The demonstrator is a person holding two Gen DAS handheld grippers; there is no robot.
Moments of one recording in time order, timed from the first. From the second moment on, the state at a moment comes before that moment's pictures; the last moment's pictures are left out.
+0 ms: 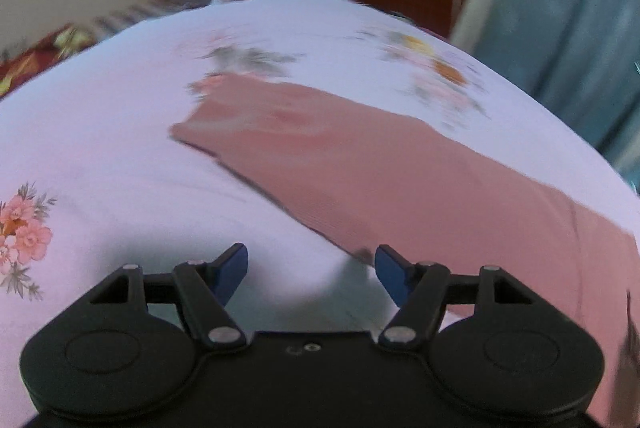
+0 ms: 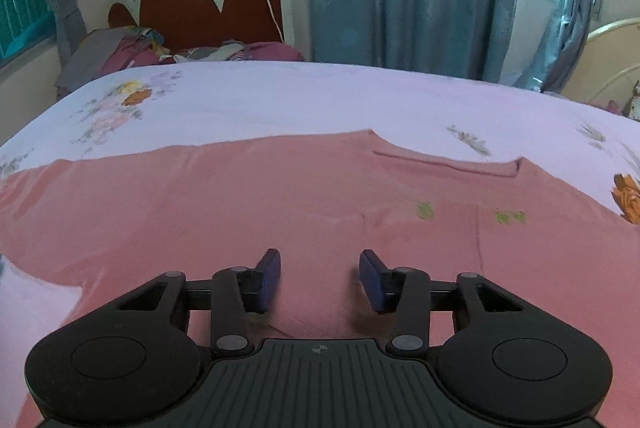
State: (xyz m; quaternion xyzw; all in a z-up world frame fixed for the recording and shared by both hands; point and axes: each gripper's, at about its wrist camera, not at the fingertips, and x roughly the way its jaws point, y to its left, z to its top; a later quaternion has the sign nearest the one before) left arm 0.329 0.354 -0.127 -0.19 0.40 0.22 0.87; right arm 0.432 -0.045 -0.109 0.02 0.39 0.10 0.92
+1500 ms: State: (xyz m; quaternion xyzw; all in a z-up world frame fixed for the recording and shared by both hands) left arm 0.410 -0.031 -0.098 -0.06 0.31 -0.24 0.92; right arm 0.374 -0.219 -0.107 0.10 0.37 0.01 0.92
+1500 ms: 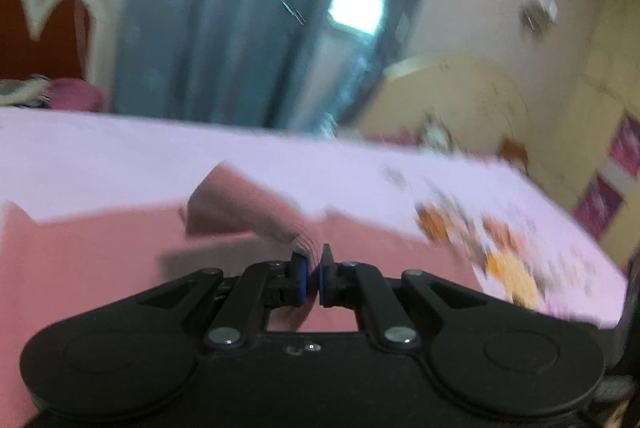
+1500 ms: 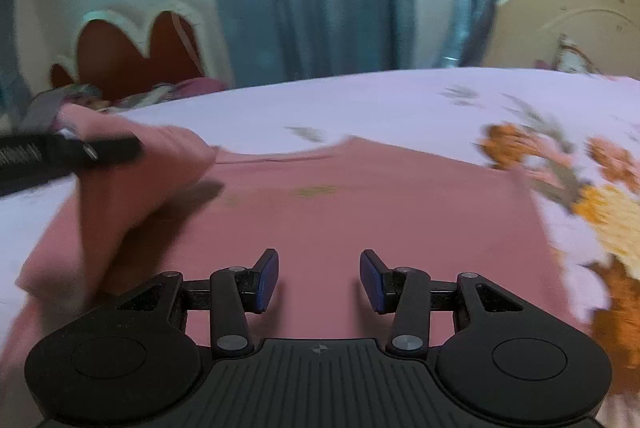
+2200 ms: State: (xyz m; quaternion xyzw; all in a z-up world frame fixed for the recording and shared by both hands) left arm 0.346 0.052 -0.122 0.11 0.32 -0.05 0.94; right arm 0.398 -0.208 -0.128 0.18 0.42 0.07 0.89
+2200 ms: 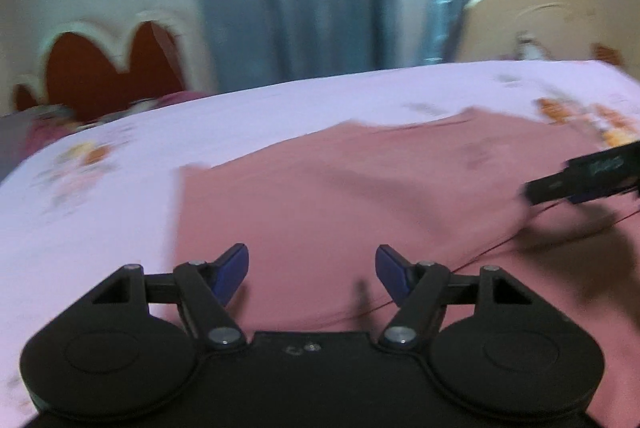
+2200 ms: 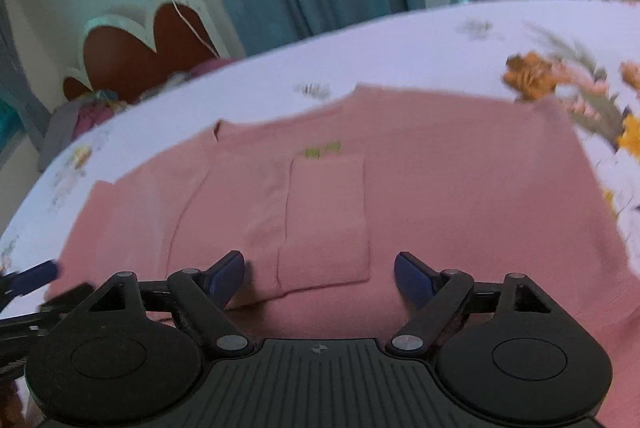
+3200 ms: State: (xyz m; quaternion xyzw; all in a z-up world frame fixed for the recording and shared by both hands) left arm 0.360 0.105 -0.147 0.11 0.35 0.03 0.93; right arm 0.353 -0.240 -0.117 0.14 0.40 0.01 0.91
